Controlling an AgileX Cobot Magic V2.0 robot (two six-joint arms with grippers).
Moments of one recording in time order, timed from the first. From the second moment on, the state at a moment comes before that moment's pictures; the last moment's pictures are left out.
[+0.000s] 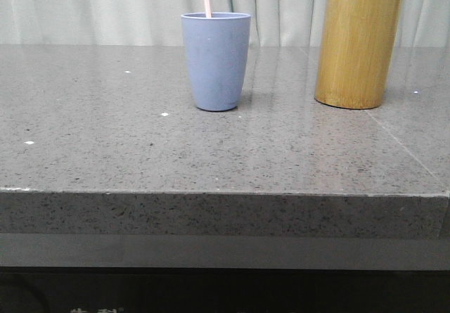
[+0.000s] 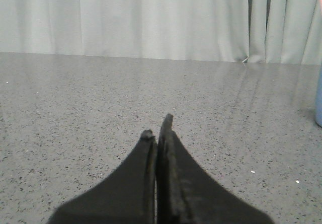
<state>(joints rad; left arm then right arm) -0.09 0.00 0.00 -0.04 0.04 0.01 0.16 0.49 -0.80 0.00 0.88 0.05</state>
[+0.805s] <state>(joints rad) -0.09 0.00 0.00 -0.04 0.04 0.01 0.03 -0.01 0.03 0.00 0.11 0.05</state>
